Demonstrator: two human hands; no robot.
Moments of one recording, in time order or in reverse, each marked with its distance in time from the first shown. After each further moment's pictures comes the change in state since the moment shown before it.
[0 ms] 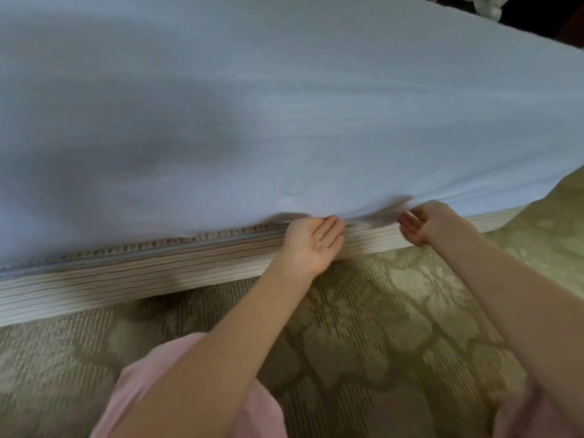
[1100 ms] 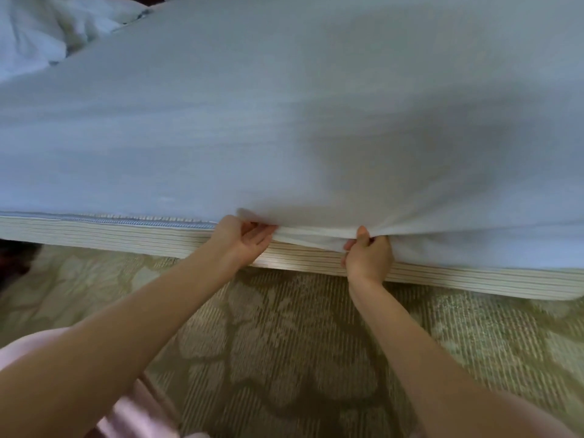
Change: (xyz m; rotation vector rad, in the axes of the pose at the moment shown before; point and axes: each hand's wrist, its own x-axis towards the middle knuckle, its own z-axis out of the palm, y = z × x) left_hand 0.083 -0.102 0.138 -0.011 0.646 0.480; right_hand 0.131 -0.030 -0.086 -0.296 -0.370 -0.348
